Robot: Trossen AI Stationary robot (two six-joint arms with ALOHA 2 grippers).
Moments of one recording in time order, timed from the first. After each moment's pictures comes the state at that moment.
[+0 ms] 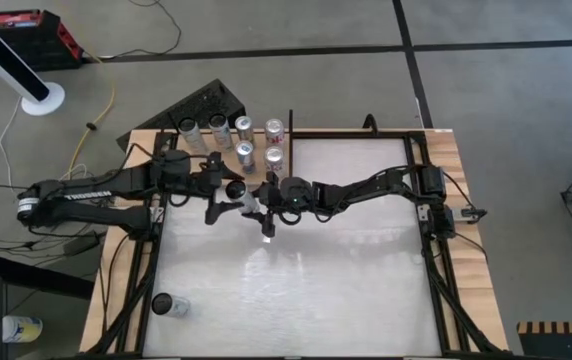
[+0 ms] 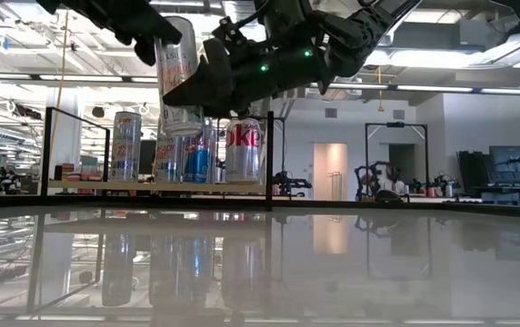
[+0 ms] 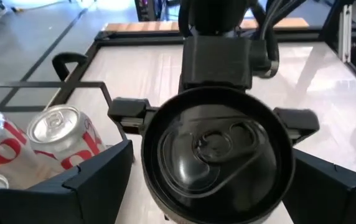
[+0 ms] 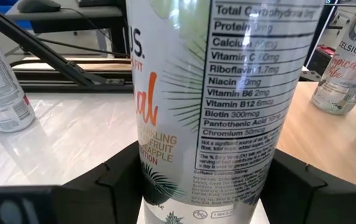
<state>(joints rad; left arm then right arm) 0.23 0.89 0.74 -0.17 0.12 0.10 -0.05 2.02 1.28 0.50 0.00 -0.03</state>
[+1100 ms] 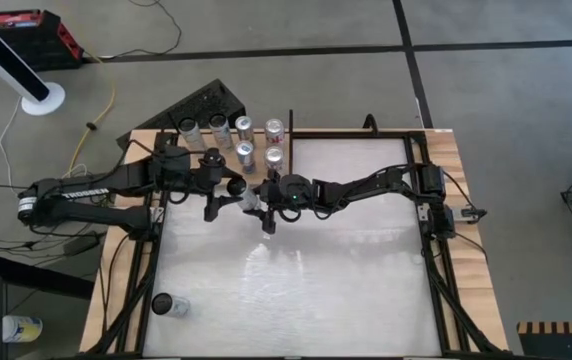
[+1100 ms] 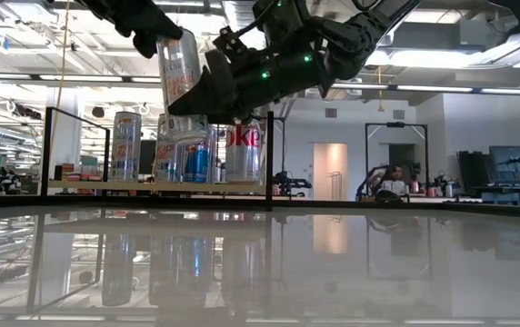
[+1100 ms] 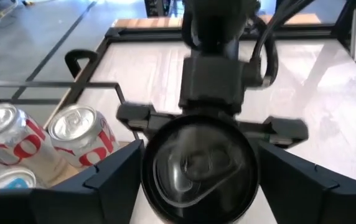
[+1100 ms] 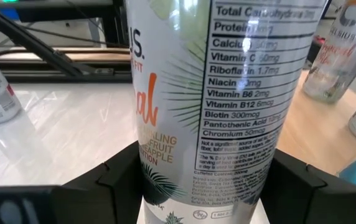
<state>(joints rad) 0.23 0.90 0.82 -0.27 0.08 0.11 -0.07 2.02 1.28 0.48 0.01 -0.03</state>
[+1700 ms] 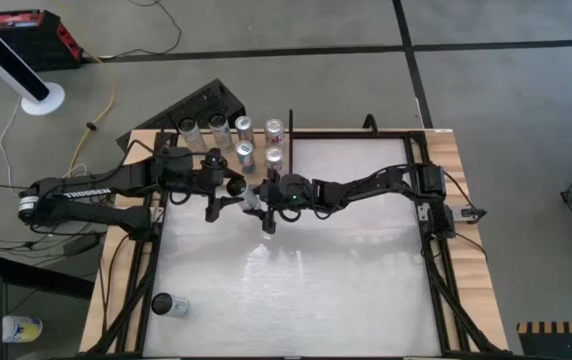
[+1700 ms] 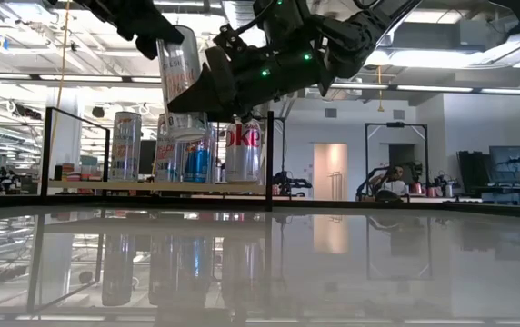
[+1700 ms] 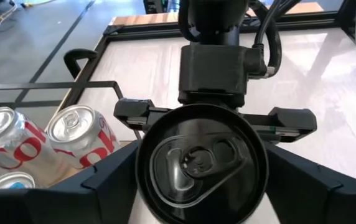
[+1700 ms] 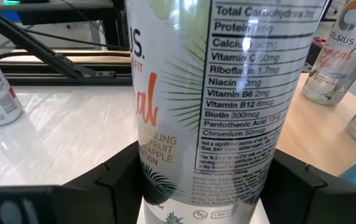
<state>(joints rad) 0.23 0.92 0.81 -0.26 0.07 0.15 -0.07 2.02 1.29 0.47 0.01 -0.03</state>
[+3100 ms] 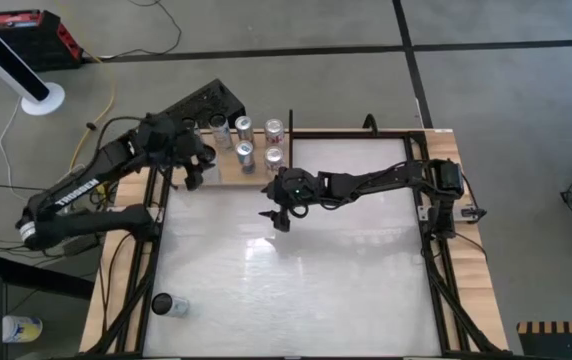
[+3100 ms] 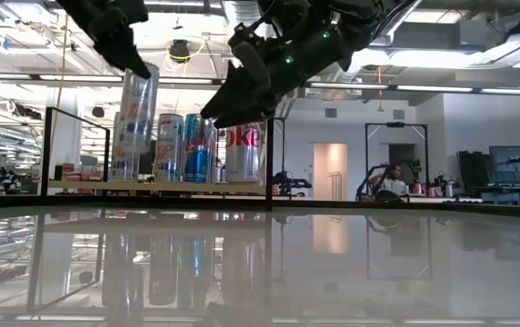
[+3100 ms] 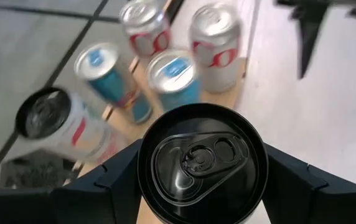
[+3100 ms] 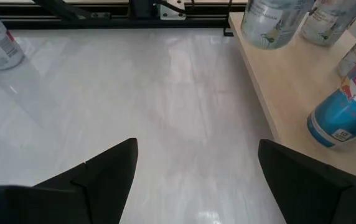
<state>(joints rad) 0.65 0.87 0.96 -0.68 0.05 0.30 -0.09 1.88 1.29 0.08 0.00 -0.03</state>
